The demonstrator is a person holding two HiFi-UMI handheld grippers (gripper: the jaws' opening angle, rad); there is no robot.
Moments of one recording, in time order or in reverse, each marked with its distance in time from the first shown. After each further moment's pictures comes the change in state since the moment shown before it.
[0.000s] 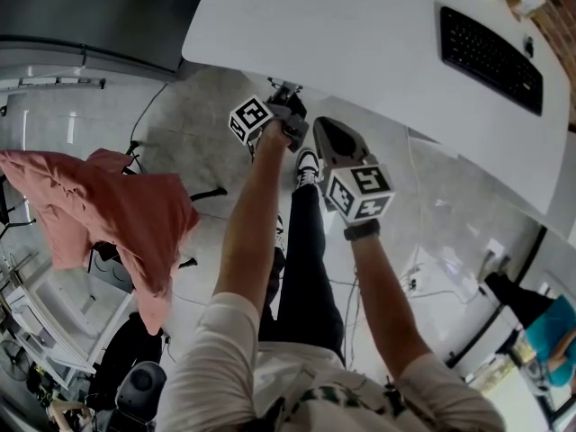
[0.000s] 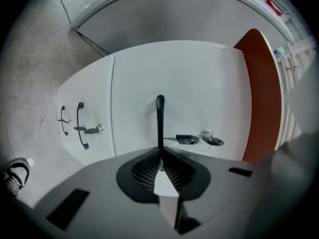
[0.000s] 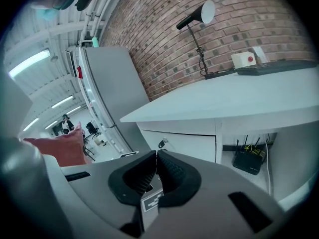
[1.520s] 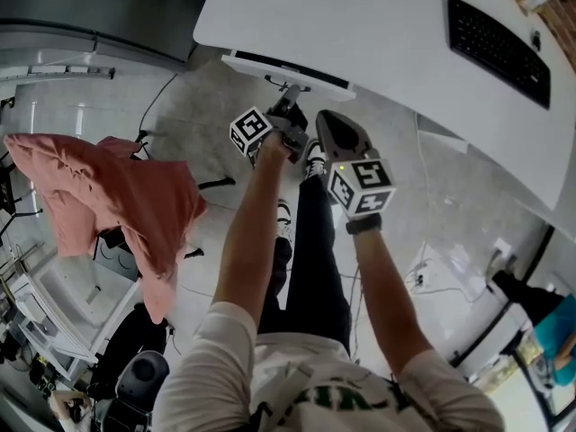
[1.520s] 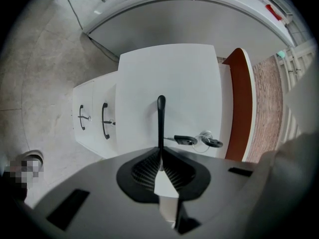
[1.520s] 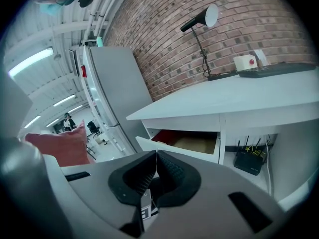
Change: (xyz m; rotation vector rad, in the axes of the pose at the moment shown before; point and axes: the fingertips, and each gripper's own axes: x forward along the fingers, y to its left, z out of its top) left arm -0.064 0.009 -0.020 -0.031 0.002 0.042; right arm -0.008 0.020 -0.009 -0.016 -0.016 0.006
